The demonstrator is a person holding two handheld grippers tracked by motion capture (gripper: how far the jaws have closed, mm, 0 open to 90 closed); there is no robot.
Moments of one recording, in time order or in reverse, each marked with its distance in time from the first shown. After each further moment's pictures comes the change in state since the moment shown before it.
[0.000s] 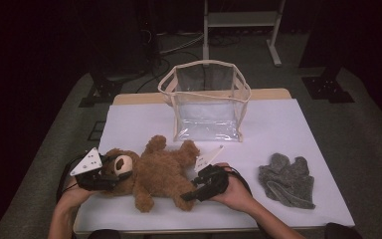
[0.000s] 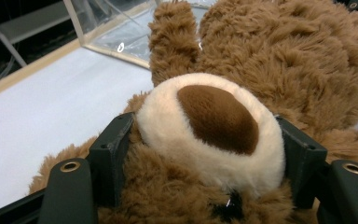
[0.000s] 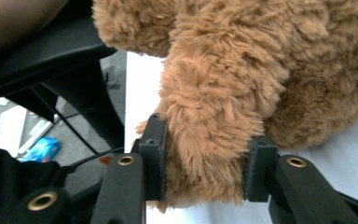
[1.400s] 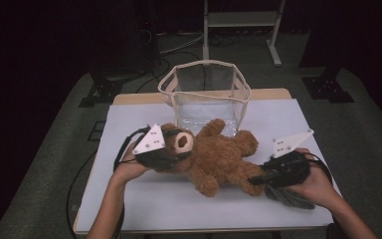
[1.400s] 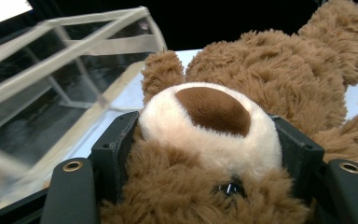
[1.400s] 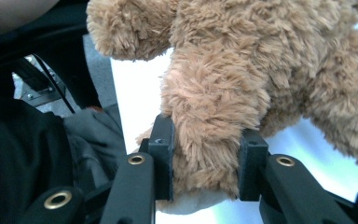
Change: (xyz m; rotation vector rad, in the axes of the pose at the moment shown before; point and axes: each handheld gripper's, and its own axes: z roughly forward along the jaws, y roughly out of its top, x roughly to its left) left arm -0.065 0.138 0.113 -0.120 -0.141 0.234; right arm 0.021 -0.051 -0.184 -0.006 -0.234 0.006
